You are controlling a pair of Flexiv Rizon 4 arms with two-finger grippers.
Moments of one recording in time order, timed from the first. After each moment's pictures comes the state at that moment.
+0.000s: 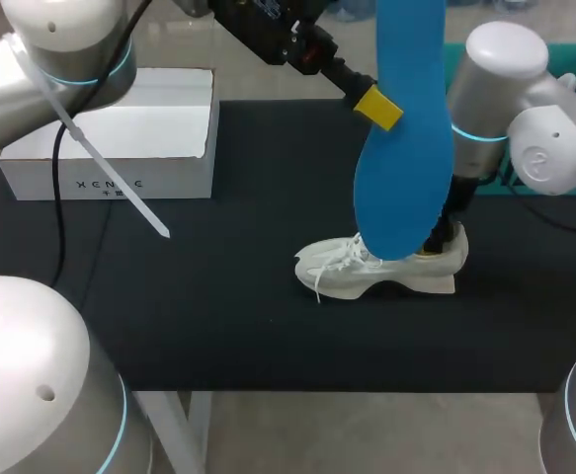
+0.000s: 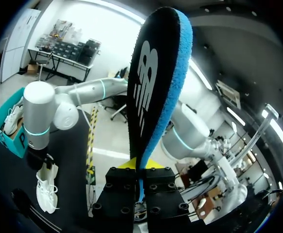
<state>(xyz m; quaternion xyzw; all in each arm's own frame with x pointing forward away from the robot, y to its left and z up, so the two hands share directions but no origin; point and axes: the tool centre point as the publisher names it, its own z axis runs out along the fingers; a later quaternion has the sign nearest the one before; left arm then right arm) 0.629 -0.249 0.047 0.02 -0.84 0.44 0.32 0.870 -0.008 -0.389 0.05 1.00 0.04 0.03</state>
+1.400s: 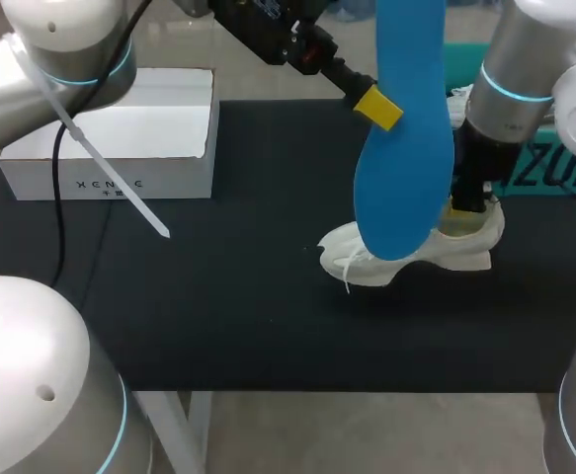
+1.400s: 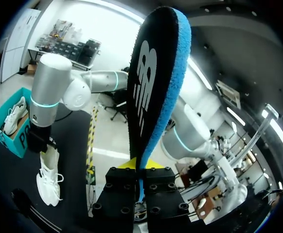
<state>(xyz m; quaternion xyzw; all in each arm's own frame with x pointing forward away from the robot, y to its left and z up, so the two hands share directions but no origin) 0.629 -0.249 0.047 0.02 -0.84 0.44 0.32 0.862 -0.041 -0.313 0.06 1.00 0.05 0.04</state>
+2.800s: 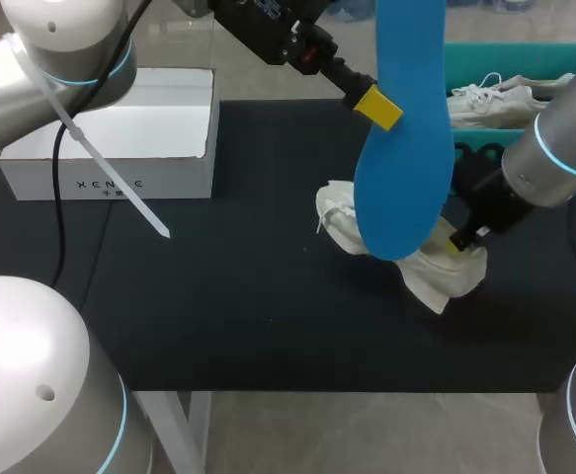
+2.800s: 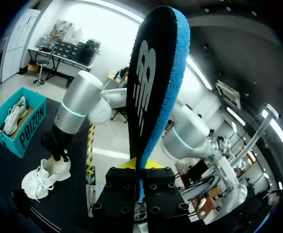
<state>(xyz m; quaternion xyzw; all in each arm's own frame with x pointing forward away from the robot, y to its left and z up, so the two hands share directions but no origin) 0.629 -0.249 0.047 0.02 -0.84 0.44 0.32 0.792 -0.023 -0.330 0.42 0.89 0.18 0.03</state>
